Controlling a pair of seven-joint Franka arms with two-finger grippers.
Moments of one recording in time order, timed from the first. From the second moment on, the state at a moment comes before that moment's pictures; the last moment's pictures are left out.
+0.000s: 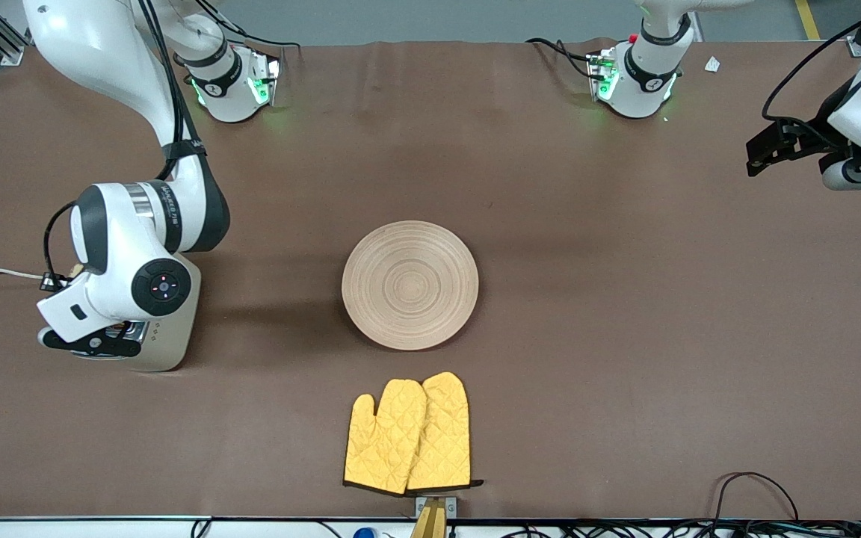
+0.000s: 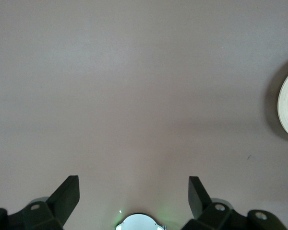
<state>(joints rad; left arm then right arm) -0.02 -0.01 -0.12 -1.50 0.04 1.41 -0.12 0.39 0.50 -0.21 -1.48 -0.70 1.54 0.43</state>
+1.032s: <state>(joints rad) -0.01 0.00 -0.12 -1.50 0.02 1.42 -0.12 0.28 0.36 -0.22 -1.46 -0.13 1.56 0.31</state>
